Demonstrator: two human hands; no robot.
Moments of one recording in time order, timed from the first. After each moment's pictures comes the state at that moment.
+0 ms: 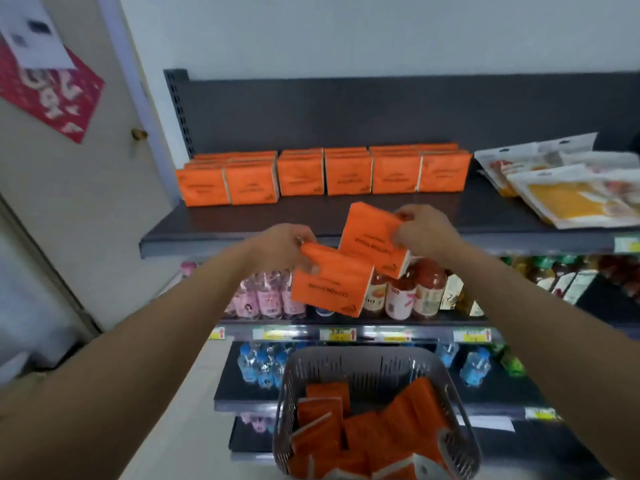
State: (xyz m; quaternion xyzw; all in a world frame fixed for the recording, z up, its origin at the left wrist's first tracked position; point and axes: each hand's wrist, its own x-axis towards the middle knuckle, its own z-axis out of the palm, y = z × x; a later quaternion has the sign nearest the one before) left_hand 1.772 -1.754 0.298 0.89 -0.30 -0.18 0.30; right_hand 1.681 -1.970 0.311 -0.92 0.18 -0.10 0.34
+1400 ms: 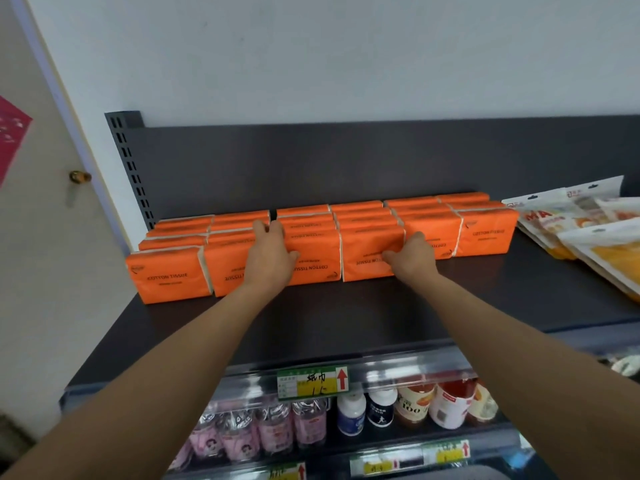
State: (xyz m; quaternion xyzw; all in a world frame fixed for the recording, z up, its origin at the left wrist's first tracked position) left_hand 1.995 -1.802 0.304 0.92 -0.20 0.12 0.32; right_hand 1.916 -1.998 0.291 -0.83 0.36 -0.21 0.36
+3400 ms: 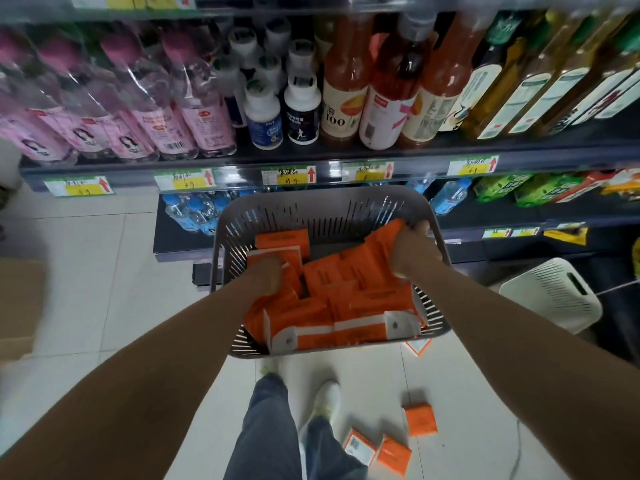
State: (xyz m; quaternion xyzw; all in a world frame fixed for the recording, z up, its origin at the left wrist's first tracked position) left_hand 1.745 -1.792 -0.101 0.89 -0.24 -0.36 0.12; right_hand 1.649 -2.011 -0.028 -0.89 0.36 0.27 0.06
